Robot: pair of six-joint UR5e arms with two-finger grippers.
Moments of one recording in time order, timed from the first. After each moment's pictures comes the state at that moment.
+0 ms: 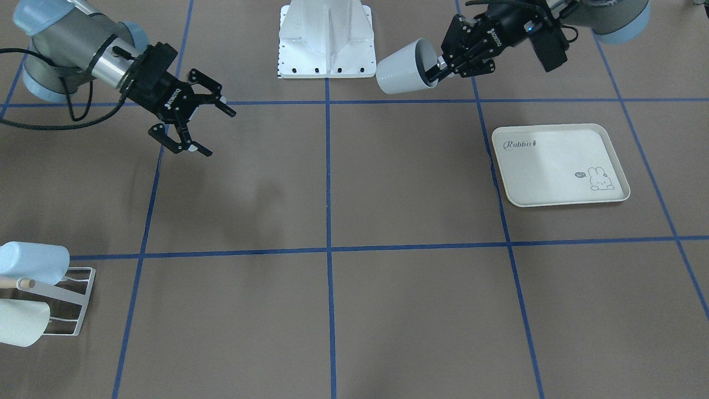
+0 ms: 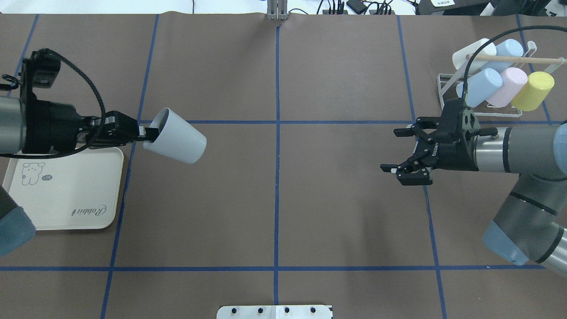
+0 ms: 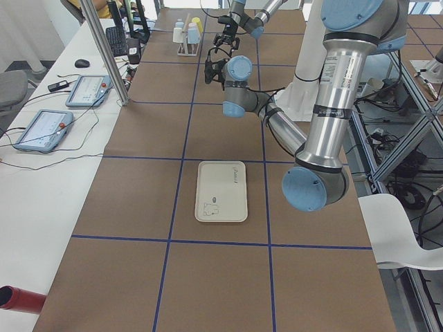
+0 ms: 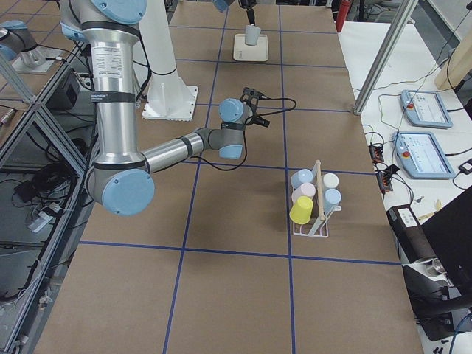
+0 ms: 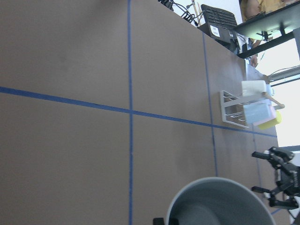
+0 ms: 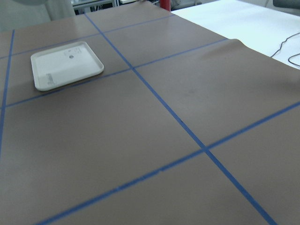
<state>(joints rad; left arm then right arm) -0.76 -1.80 -2.04 -2.57 -2.11 -1.68 0.58 -1.40 1.81 -0.32 1.82 0.41</state>
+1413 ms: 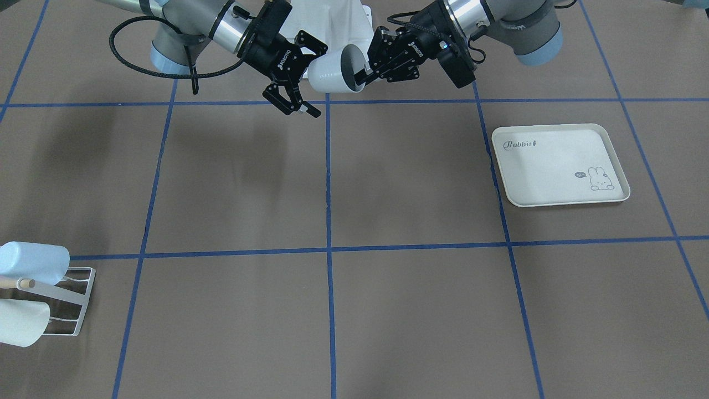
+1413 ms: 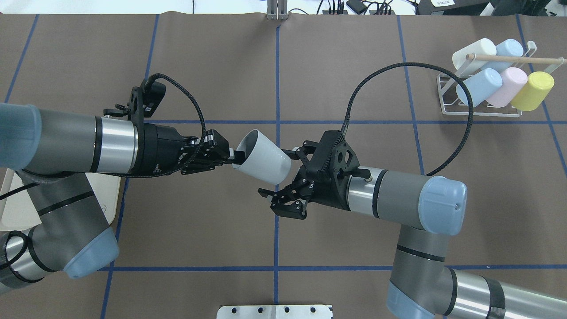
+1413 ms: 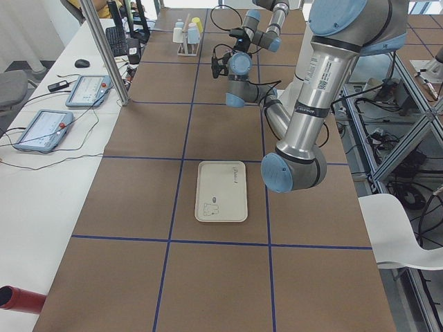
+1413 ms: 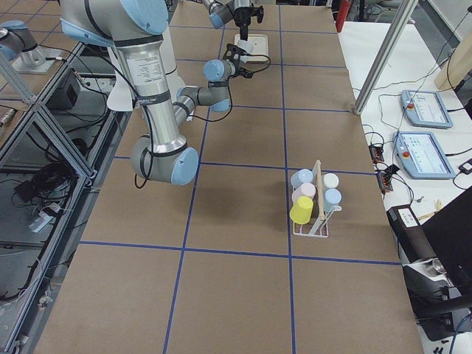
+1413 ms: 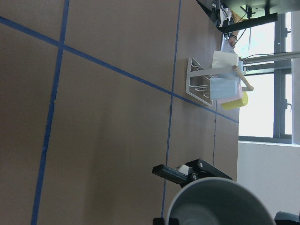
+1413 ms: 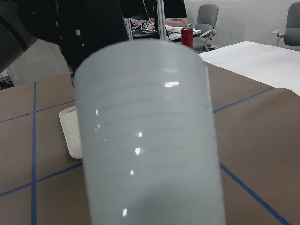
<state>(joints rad) -0.60 -1.95 -1.92 -2.57 -1.99 -1.74 0.37 -1.17 1.82 -0.44 1.58 0.41</state>
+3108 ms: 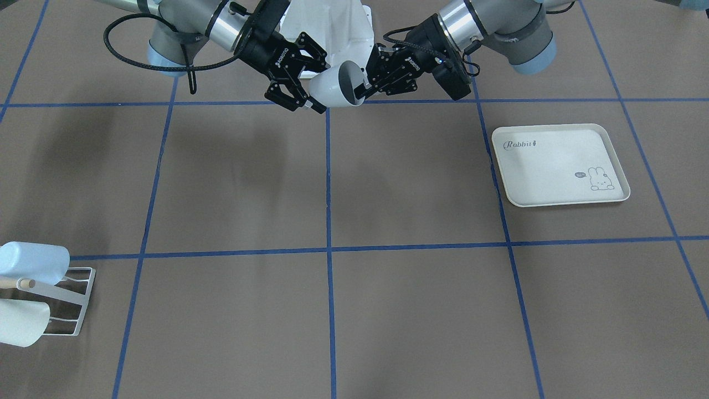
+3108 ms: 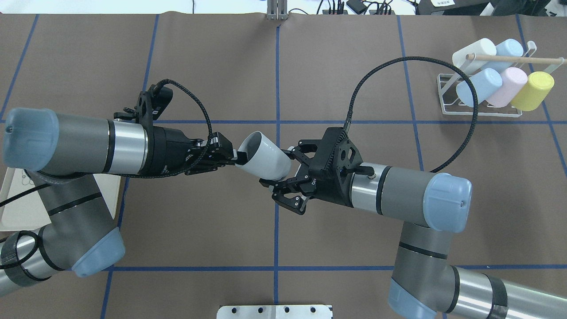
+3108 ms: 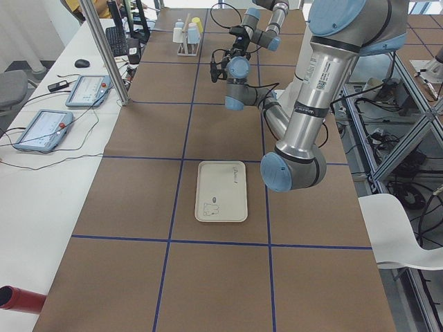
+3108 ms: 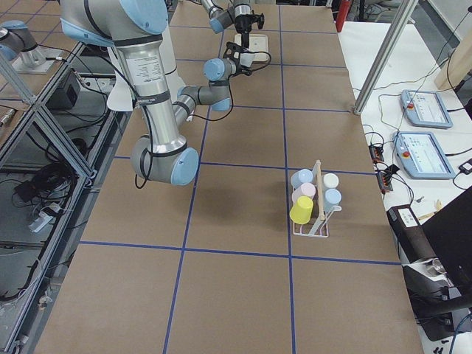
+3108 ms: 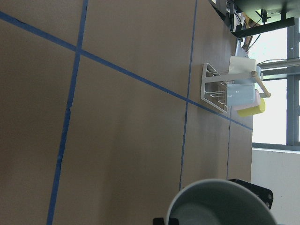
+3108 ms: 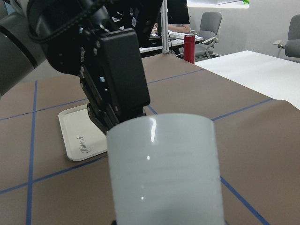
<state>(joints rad) -0.59 -1.95 -1.89 -2.58 -1.98 -1.71 0.38 -1.18 1.83 -0.43 1.58 0.37</state>
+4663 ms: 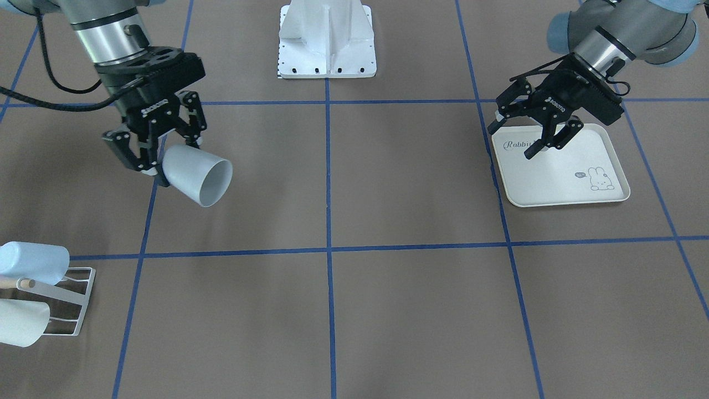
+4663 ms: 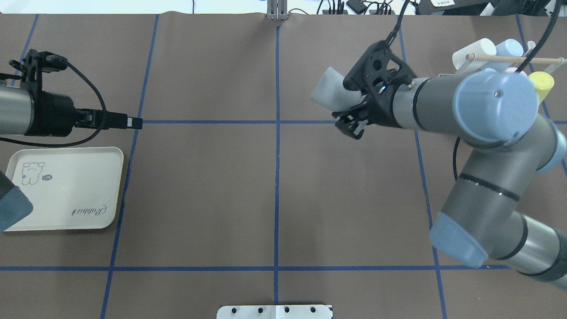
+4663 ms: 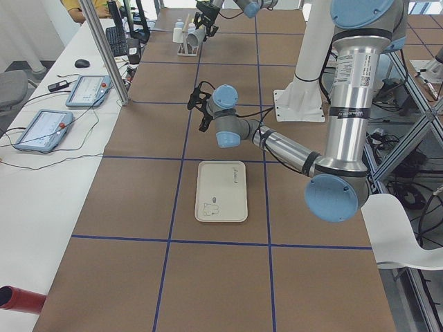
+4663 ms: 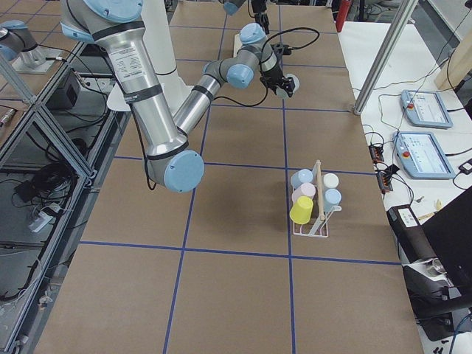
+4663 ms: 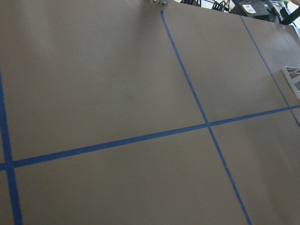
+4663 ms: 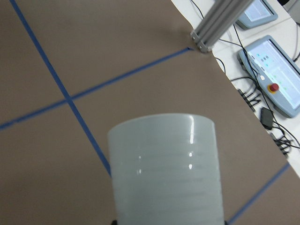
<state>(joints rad) -0.90 -1.63 -1.90 -2.52 -2.12 -0.99 0.88 -1.14 2.05 -1.56 1.79 -0.06</state>
